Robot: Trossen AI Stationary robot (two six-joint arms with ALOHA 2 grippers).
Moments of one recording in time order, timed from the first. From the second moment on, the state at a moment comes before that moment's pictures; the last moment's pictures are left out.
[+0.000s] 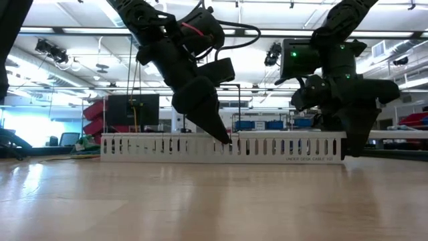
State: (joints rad) left arm 0.05 1.85 1.10 -0.11 -0.03 0.11; right arm -0.14 1.55 0.82 -0.72 -0.18 -0.12
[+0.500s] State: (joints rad) left arm 0.05 1.85 1.10 -0.09 -0.04 0.10; right arm -0.14 1.55 0.82 -0.69 -0.18 -0.13
